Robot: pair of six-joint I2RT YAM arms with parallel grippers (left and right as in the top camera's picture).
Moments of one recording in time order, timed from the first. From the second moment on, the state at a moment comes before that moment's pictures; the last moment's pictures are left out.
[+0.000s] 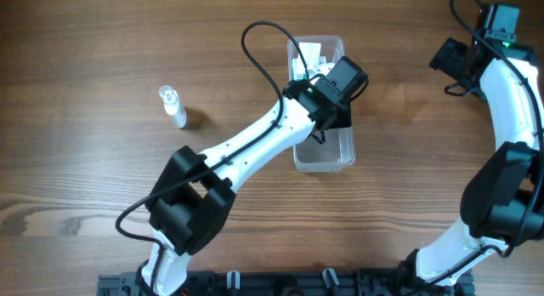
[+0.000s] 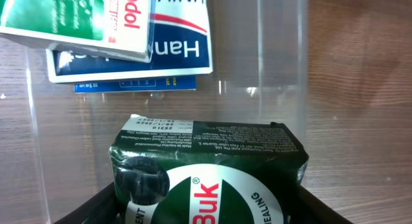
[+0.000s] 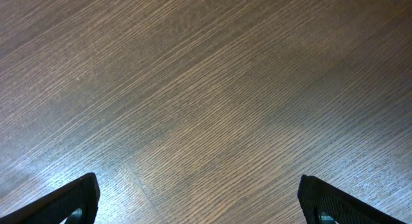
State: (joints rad) left arm -0.82 2.07 1.70 -0.75 -0.08 -0.82; right arm -0.25 1.89 1.53 -0.74 0.17 0.36
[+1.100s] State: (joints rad) left arm -0.80 2.15 1.70 -0.73 -0.09 -0.81; right arm -0.25 1.89 1.53 -0.74 0.16 0.36
